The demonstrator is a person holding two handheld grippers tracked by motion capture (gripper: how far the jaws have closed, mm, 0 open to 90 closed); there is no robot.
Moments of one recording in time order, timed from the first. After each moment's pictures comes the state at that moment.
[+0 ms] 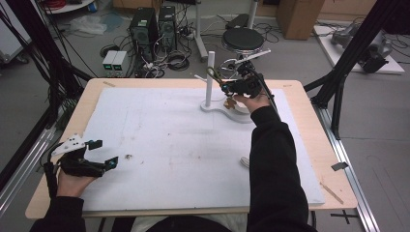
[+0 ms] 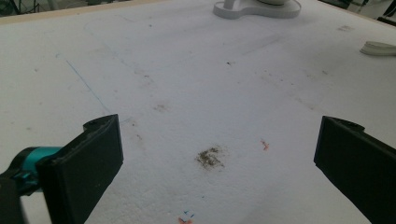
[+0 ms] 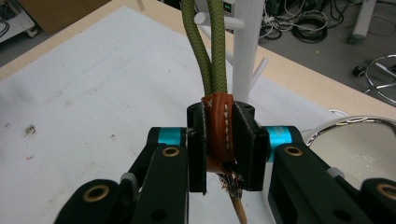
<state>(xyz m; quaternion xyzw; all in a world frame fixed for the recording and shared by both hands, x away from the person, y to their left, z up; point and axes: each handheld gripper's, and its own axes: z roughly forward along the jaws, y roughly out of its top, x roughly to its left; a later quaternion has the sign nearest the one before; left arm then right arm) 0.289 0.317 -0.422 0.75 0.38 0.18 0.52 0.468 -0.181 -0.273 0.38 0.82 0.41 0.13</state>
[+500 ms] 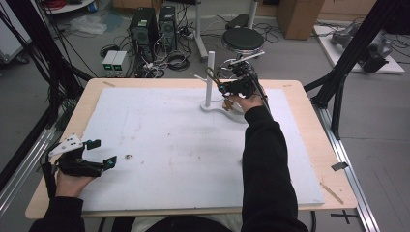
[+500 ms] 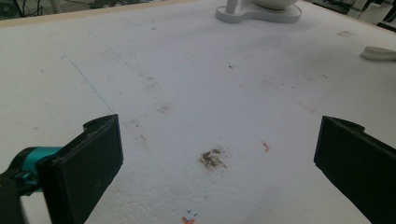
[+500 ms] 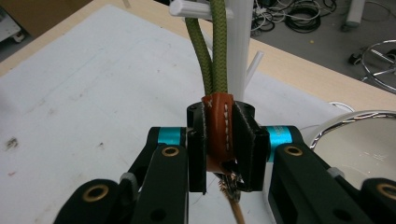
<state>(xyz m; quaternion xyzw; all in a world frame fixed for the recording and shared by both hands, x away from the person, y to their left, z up) 0.288 0.321 -0.421 0.74 0.38 0.18 0.52 0.481 -0.170 -0.288 0.41 0.81 0.40 0.13</state>
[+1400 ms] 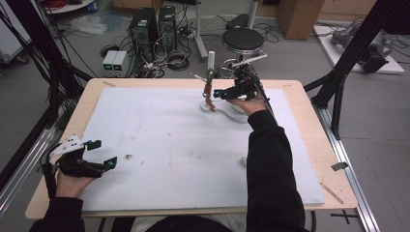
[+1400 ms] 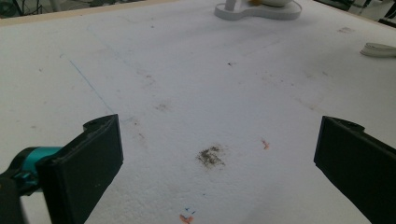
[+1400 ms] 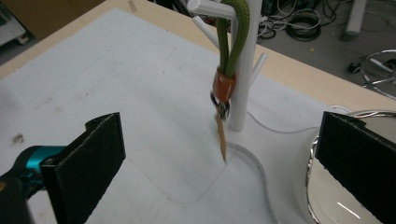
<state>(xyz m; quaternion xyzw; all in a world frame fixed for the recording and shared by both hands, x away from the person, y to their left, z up) 0.286 0.319 -0.422 0.75 0.38 0.18 0.52 0.468 -0.174 -0.286 0.40 0.81 0.41 0.14</state>
